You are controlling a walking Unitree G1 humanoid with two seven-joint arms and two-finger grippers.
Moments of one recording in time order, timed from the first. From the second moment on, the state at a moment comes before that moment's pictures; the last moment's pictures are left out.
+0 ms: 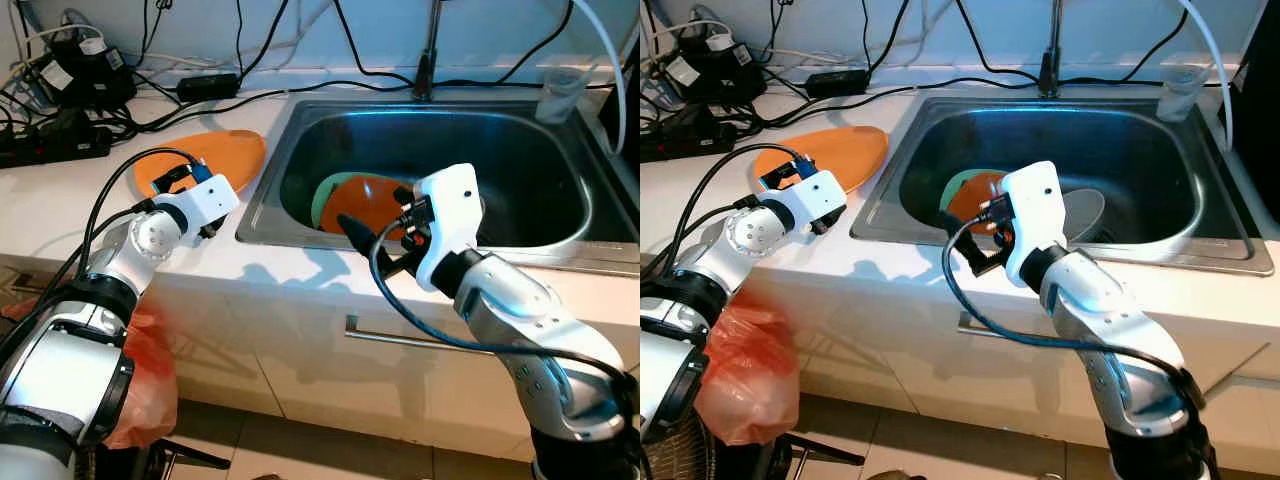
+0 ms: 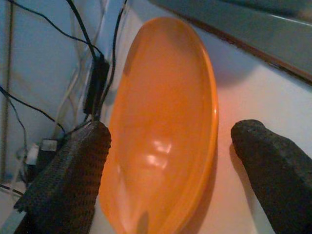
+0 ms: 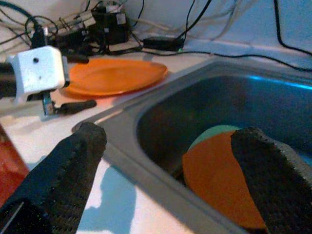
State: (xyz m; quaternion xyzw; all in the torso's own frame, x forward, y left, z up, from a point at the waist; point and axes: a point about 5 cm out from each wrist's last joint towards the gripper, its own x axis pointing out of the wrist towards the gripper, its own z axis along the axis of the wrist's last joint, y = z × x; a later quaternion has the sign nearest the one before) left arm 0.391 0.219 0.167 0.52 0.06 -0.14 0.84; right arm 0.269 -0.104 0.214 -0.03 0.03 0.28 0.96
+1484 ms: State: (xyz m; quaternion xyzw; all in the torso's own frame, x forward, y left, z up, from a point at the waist) left arm 0.398 0.211 0.172 0.52 0.07 -0.12 0.85; right arm 0.258 -0.114 0.215 -0.05 0.07 0.29 0.95
